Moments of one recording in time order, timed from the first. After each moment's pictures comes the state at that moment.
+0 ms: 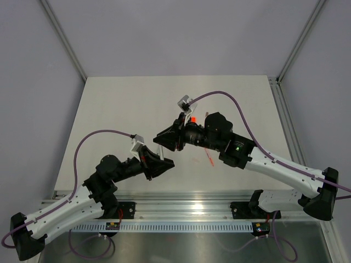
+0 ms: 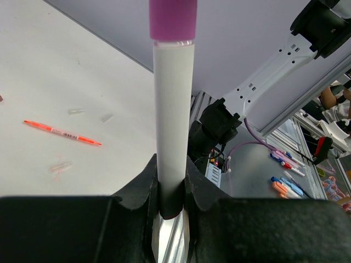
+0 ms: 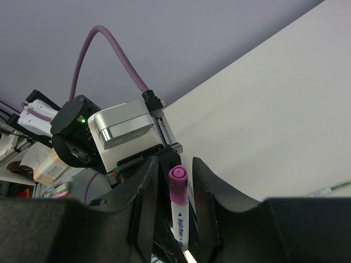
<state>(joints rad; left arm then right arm) -0.90 0.53 0.36 0.26 0.34 -0.55 1.04 1.22 1.15 0.03 -0.21 0.47</state>
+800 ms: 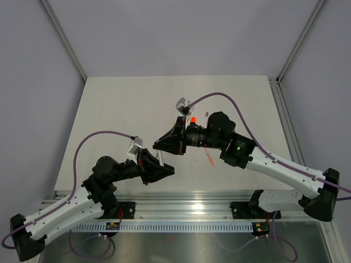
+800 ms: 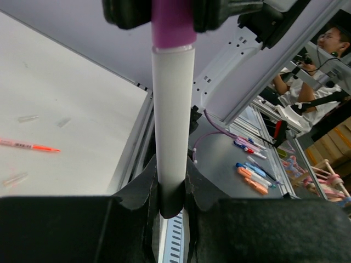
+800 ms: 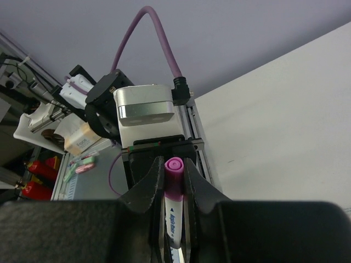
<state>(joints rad) -0.90 0.51 0.36 0.31 0.48 -0.62 1.02 1.21 1.13 0.08 -0.41 0.47</state>
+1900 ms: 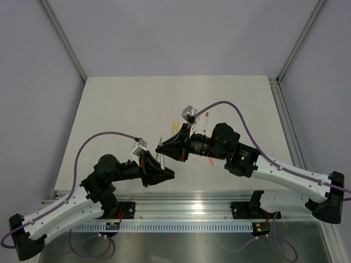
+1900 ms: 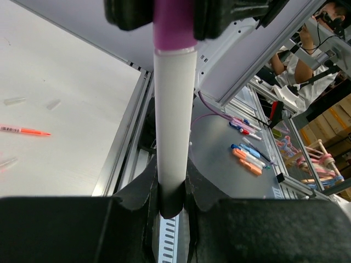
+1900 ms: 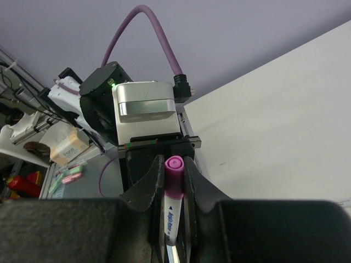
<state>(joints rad) -0.91 0.51 0.41 0.21 0.55 -0.60 1.09 1.12 1.03 0.14 -0.27 0.44</state>
